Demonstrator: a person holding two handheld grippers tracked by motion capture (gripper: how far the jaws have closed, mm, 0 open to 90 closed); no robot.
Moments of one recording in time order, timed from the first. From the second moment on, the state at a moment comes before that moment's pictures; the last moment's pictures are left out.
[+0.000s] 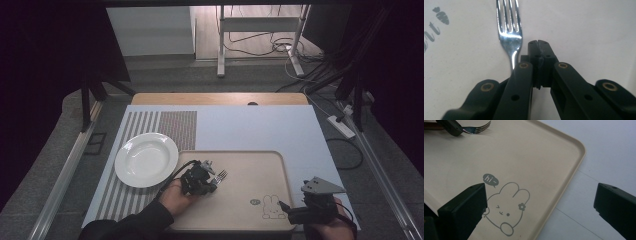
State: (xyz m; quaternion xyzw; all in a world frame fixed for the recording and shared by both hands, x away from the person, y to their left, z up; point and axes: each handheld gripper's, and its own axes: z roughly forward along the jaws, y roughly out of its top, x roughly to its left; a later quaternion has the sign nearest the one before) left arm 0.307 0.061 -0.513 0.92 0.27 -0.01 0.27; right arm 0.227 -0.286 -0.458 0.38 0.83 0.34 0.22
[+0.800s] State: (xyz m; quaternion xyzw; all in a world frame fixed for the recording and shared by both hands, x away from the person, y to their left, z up) left arm 0.331 0.109 -0.514 0.90 0.35 0.00 0.26; right arm 0.227 -0.287 -0.458 0.38 0.83 0.34 0.22
